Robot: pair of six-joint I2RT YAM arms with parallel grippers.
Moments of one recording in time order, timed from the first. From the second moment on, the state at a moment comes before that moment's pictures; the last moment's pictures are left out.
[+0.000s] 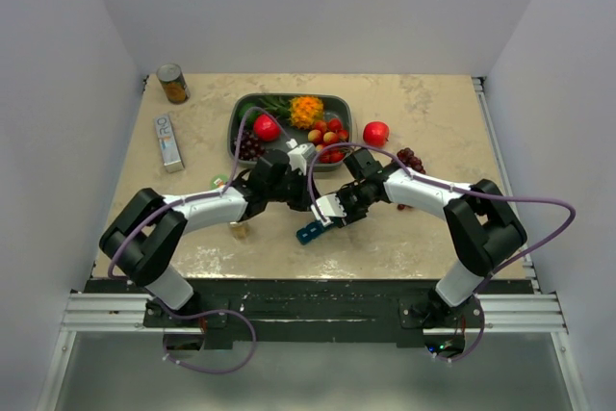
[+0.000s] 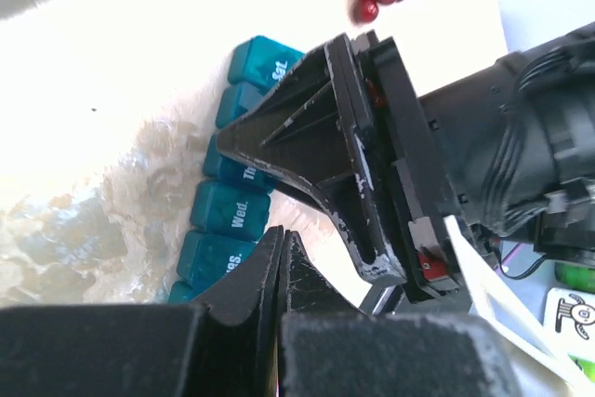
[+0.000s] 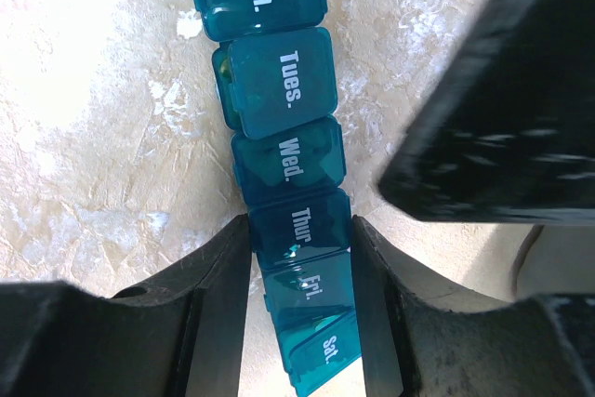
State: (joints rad) left arm -0.69 1.61 0.81 0.21 0.45 -0.58; right arm 0.60 1.66 0.96 -0.51 -0.46 -1.41
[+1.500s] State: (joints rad) left arm -0.67 1.54 0.80 0.07 0.48 -0.53; right arm 0.57 1.62 1.01 -0.58 -0.51 -1.27
